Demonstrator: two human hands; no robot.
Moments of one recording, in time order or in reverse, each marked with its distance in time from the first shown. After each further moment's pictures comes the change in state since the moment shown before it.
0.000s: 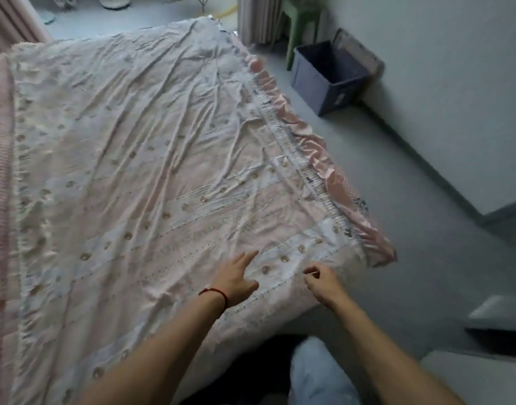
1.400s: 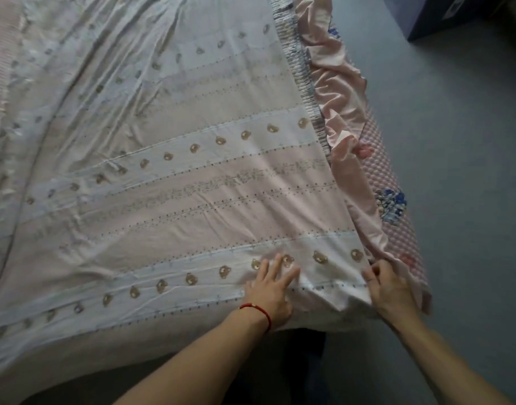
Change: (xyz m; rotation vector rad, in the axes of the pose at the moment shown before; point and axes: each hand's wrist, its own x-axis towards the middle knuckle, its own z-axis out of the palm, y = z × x) left_hand 0.259 0.138 0.235 0.187 -0.089 -0.299; right_hand 0.275 0.212 -0.163 -0.166 -0.043 -0.120
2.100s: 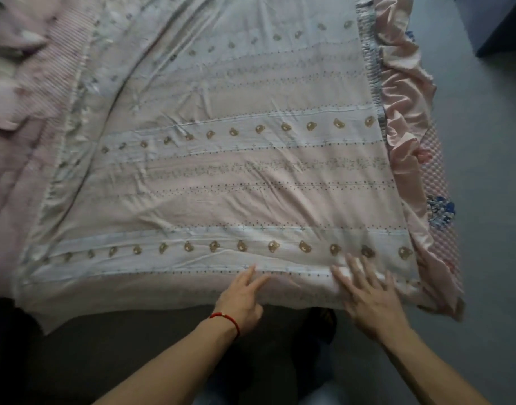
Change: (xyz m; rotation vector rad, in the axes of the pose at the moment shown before) left_hand -0.108 -0.111 0.038 -0.249 0.125 -0.179; right_hand -0.052 -0.019 0.061 -0.906 -0.047 -0.742
